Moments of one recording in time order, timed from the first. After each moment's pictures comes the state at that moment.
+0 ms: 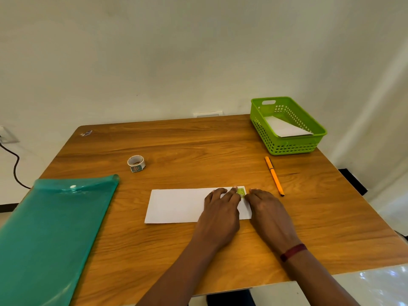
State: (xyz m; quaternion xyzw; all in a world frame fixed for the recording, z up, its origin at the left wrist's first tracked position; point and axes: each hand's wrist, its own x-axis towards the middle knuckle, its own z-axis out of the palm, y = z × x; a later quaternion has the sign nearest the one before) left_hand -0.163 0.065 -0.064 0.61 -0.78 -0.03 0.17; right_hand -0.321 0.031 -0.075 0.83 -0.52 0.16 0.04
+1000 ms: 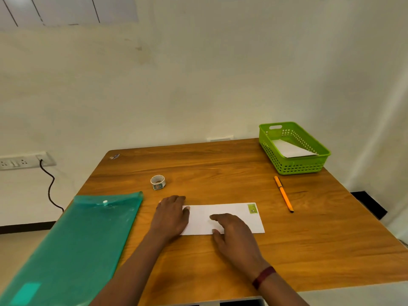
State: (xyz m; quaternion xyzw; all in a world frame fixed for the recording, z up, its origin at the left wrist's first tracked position) left_hand -0.015 0.078 -0.028 0.76 -0.64 -0.07 0.09; right_hand -0.225 0.096 -0.033 0.83 -0.47 0.25 -0.17
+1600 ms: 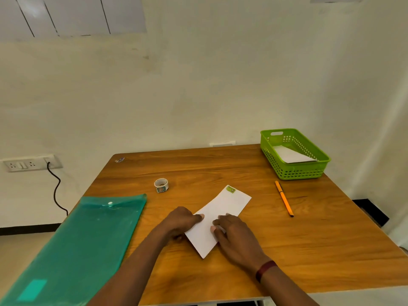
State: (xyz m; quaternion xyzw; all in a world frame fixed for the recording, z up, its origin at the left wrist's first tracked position) left_hand -0.039 0.086 0.008 0.78 -0.44 -0.41 0.15; right_hand -0.230 0.084 -0.039 0.85 -0.46 0.20 -0.17
